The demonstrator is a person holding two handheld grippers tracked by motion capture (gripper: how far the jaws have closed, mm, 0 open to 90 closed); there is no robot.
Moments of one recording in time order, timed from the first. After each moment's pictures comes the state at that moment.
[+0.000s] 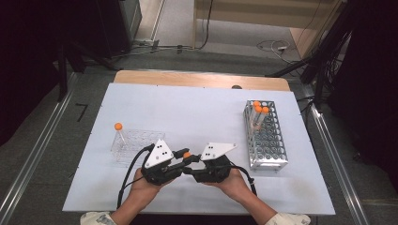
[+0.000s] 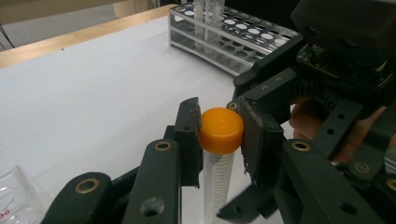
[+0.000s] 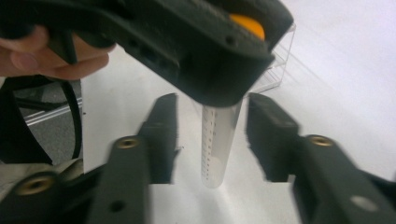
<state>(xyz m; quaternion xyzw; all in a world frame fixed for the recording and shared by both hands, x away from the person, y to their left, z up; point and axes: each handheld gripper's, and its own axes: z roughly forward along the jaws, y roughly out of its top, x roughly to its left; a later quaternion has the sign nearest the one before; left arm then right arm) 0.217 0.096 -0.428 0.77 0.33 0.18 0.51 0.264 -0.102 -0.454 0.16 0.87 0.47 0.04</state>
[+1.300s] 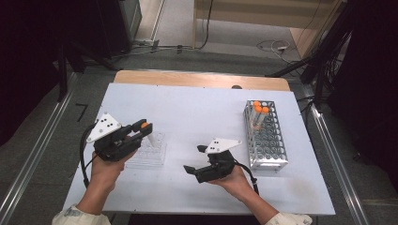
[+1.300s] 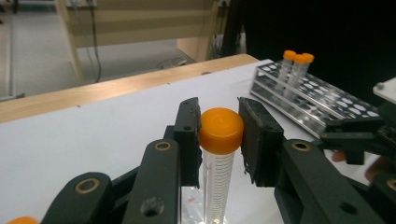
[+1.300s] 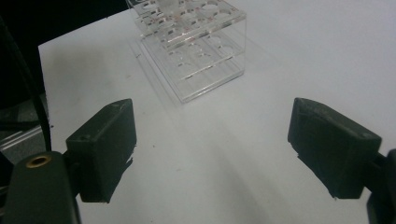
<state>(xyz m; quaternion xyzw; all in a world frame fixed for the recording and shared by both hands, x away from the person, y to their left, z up) 0.232 0.196 -0.377 0.68 0.43 0.25 0.54 0.274 -0.112 -0.456 0.23 0.85 0.46 0.05</state>
